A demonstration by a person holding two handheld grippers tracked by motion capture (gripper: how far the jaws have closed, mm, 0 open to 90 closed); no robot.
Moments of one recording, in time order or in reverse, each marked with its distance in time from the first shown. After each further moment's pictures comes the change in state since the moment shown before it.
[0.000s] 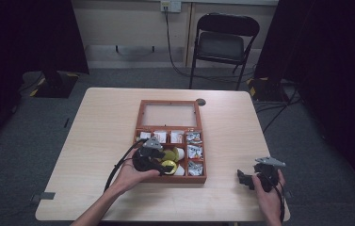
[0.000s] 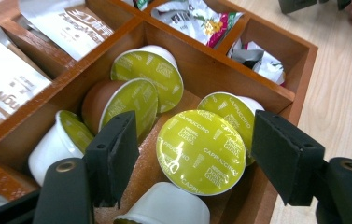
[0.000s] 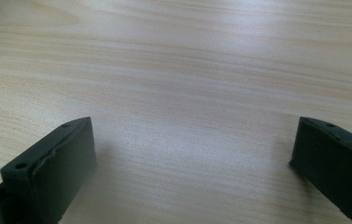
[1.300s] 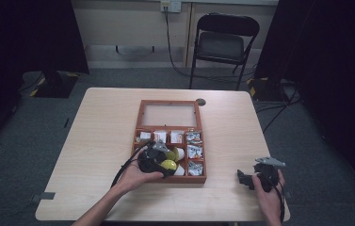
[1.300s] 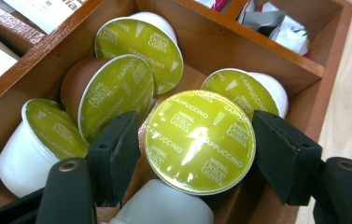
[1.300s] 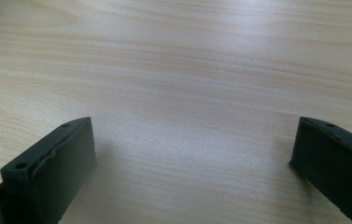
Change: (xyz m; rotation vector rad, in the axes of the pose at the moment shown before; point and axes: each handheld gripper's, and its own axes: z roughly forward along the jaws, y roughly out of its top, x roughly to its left) left arm -0.004 0.004 0.018 0.134 0.024 0.042; right arm 0.000 0.000 0.000 0.000 0.000 0.001
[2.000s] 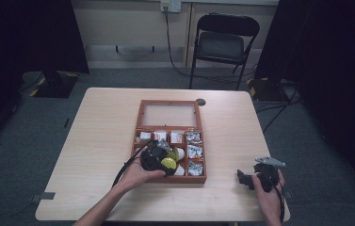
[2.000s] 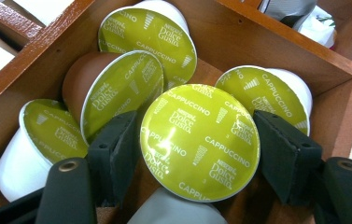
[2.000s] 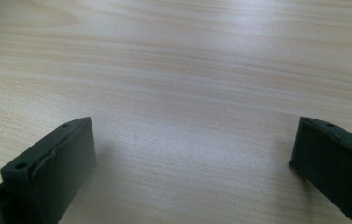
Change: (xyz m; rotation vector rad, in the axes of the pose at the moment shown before) left arm 0.005 0.006 0.009 0.066 0.012 -0.006; right arm 0.000 0.000 0.000 0.000 -0.001 0.001
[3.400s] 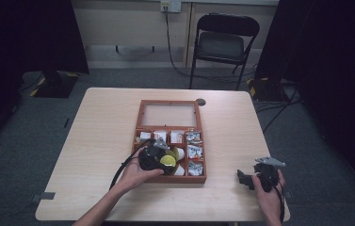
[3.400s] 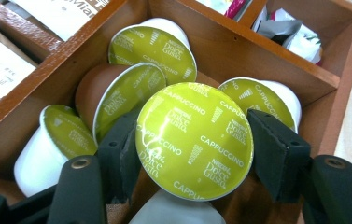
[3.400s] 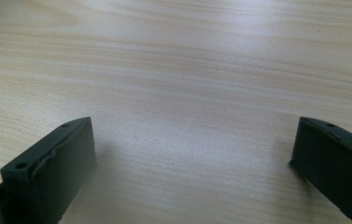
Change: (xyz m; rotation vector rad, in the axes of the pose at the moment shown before) left arm 0.001 -0.003 -0.009 -0.074 -0.003 -0.018; right arm 0.000 0.000 0.000 0.000 0.000 0.000
